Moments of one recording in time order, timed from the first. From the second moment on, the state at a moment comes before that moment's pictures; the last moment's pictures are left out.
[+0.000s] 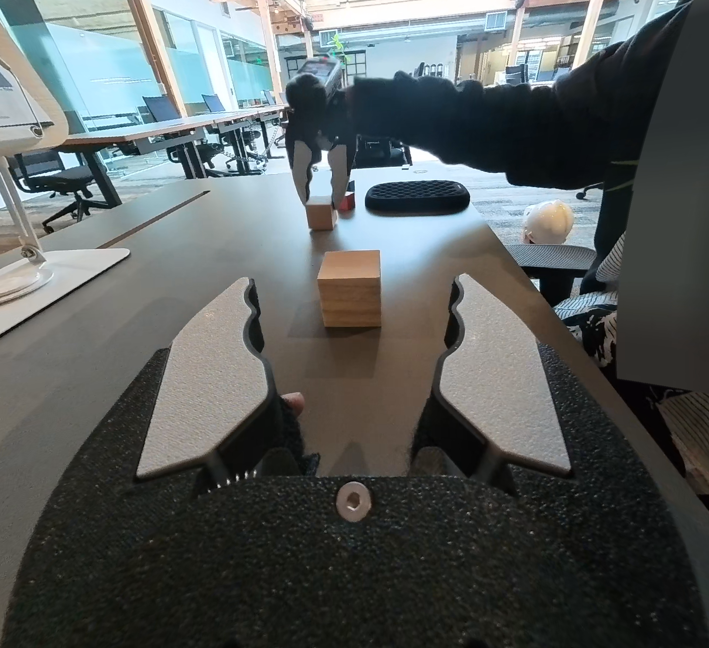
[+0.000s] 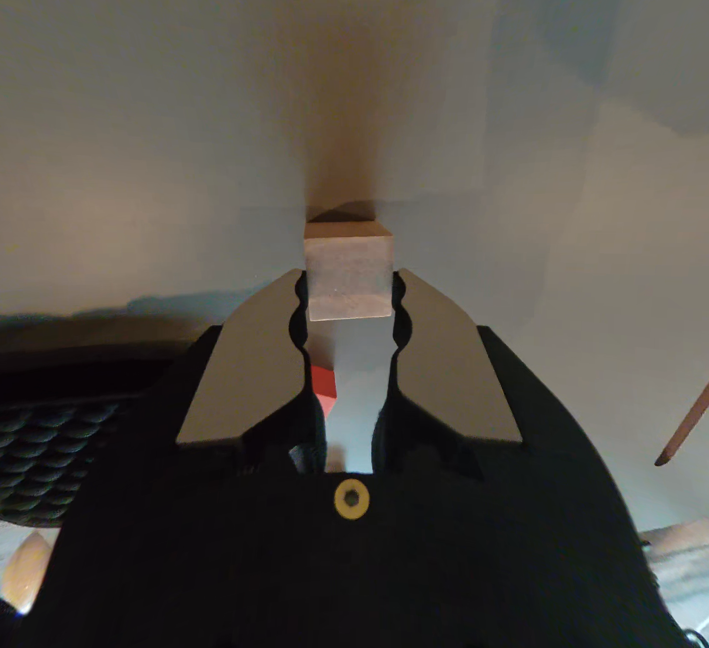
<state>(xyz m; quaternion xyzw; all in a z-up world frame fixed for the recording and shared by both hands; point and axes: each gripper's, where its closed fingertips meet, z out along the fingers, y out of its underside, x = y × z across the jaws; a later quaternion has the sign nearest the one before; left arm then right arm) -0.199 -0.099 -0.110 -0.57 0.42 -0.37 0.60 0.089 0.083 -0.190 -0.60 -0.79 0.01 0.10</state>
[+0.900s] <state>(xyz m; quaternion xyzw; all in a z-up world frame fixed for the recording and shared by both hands) -0.196 -0.101 -0.113 -0.57 0.43 -0.36 0.59 -0.096 -0.048 -0.118 -0.58 -0.81 0.03 0.10</state>
